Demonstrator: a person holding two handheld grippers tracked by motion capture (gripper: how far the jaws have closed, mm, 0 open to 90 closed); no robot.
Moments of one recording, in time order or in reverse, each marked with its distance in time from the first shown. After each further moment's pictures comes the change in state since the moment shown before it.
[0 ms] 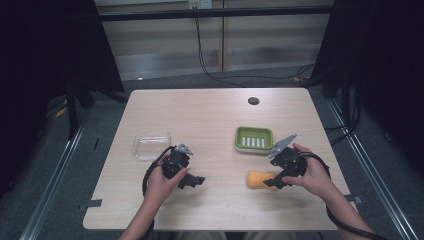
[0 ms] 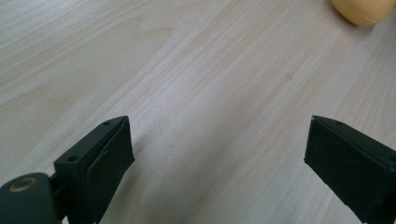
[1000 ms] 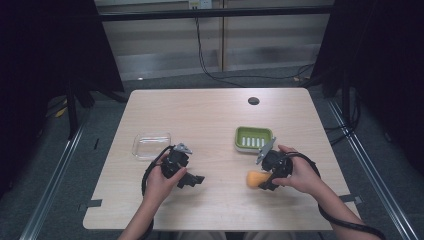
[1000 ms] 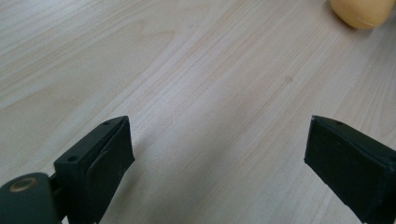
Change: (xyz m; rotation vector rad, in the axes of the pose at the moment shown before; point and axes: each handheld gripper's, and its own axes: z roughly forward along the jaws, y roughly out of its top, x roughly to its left) left arm -0.002 0.000 0.000 -0.038 0.006 -0.048; right arm 0.010 0.022 0.022 0.171 0.014 -0.095
